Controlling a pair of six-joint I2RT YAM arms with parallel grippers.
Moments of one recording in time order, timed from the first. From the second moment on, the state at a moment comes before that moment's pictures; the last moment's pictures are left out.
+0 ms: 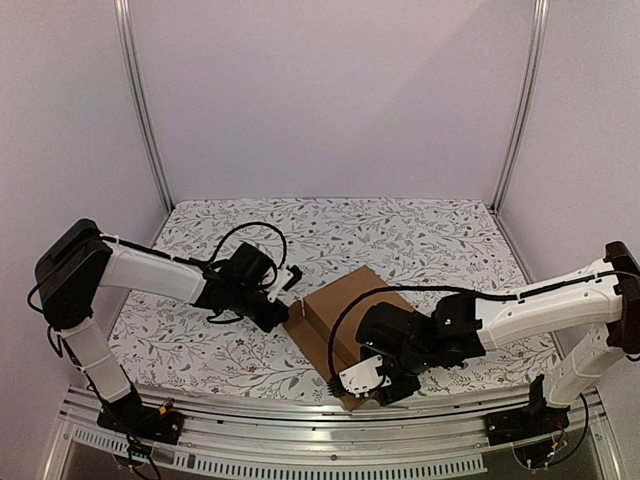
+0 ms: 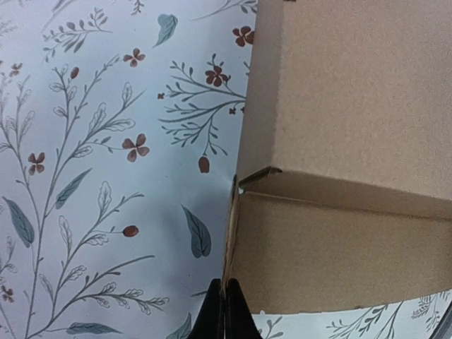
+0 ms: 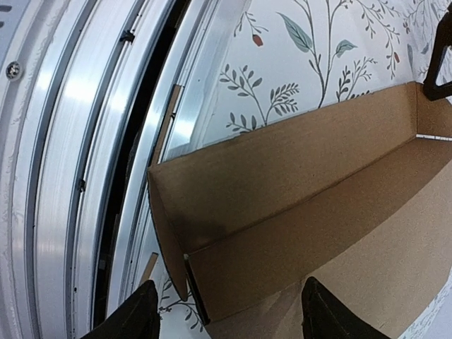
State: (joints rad) left arm -0.76 1.73 0.86 -0.10 0.11 -0.05; right arm 1.30 1.55 0.98 -0.59 0.09 -0.64
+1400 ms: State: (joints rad) left arm -0.77 1.79 1.11 -0.49 0.10 -0.01; right arm 1.29 1.57 0.96 -0.55 0.15 -0.66
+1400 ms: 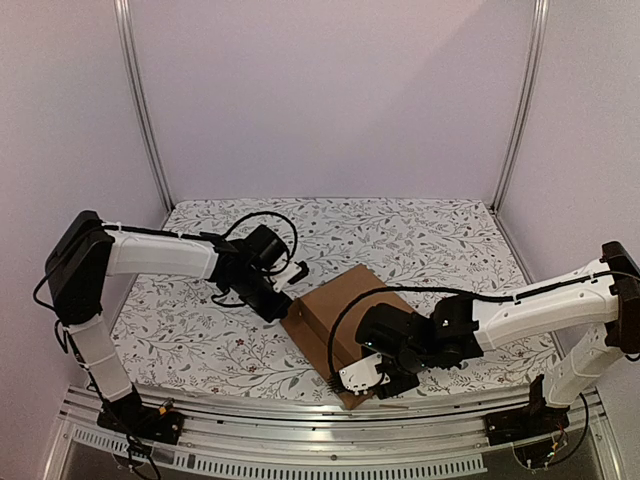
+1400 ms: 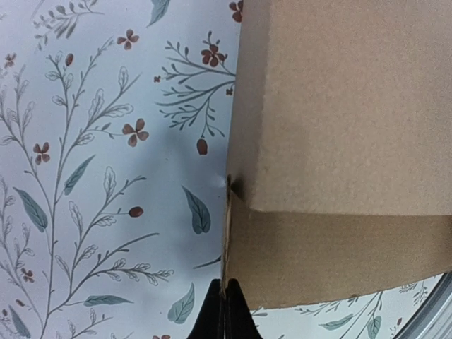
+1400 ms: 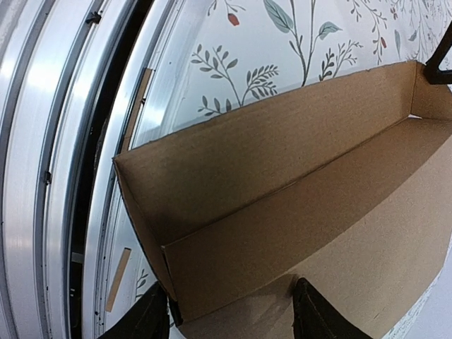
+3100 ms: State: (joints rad) left arm -0.79 1.86 1.18 -0.55 0.01 0.03; right arm 1.26 1.59 0.98 -0.55 0.10 -0.68
